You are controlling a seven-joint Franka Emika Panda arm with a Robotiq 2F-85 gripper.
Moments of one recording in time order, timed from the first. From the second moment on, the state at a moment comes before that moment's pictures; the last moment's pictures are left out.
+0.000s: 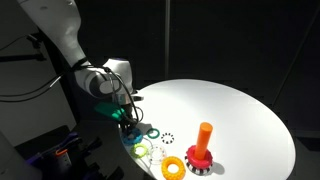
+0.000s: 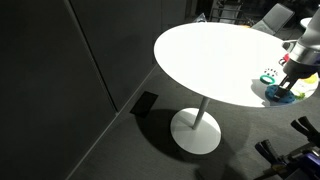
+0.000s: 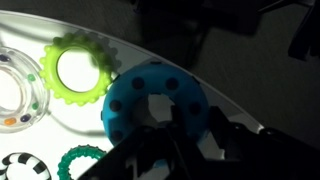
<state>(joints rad) -0.03 0.20 -0.06 -2.66 -0.16 2.77 -0.17</state>
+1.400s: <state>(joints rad) -0.13 0.03 -0.14 -2.41 -0.17 2.37 -0.26</state>
